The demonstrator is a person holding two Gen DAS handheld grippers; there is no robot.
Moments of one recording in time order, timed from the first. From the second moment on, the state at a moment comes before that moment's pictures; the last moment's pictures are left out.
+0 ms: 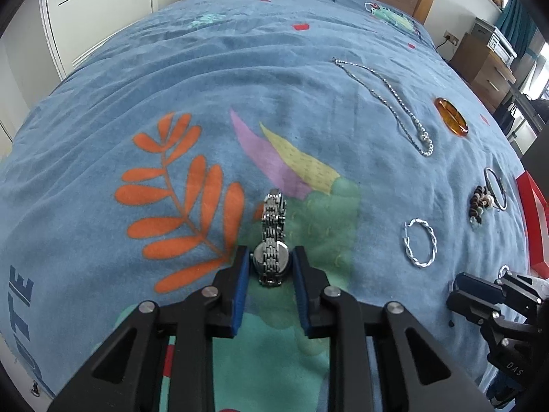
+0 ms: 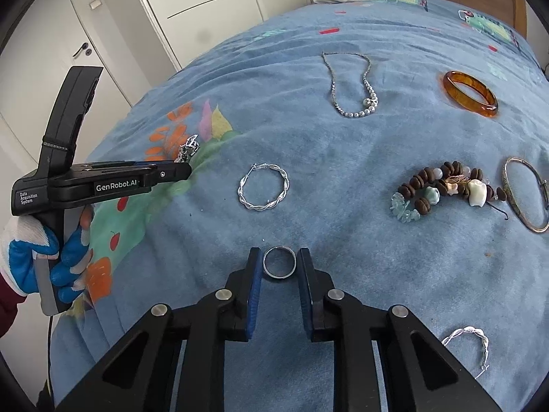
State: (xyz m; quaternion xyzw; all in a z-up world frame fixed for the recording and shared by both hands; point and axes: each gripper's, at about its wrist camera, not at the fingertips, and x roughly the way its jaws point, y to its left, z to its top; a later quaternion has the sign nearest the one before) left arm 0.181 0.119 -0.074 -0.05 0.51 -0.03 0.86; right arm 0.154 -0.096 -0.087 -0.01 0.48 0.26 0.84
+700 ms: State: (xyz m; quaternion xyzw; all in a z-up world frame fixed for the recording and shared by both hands) left arm 0.108 0.077 -0.005 -0.03 0.47 -0.08 0.88; right arm 0.071 -0.154 -0.018 0.00 0.43 0.23 0.87
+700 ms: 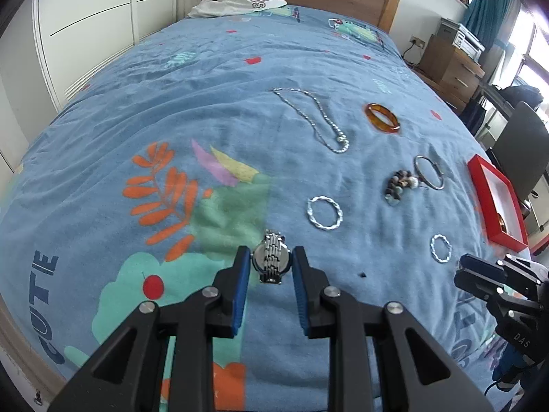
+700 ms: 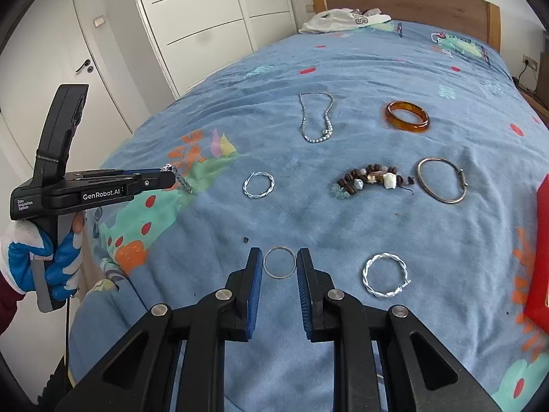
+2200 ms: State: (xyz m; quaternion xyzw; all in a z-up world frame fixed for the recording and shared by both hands) left arm 0.114 -0.325 0.070 0.07 0.43 -0.35 0.83; right arm 0.035 -0.491 0.022 0.06 0.38 -0.01 0.92
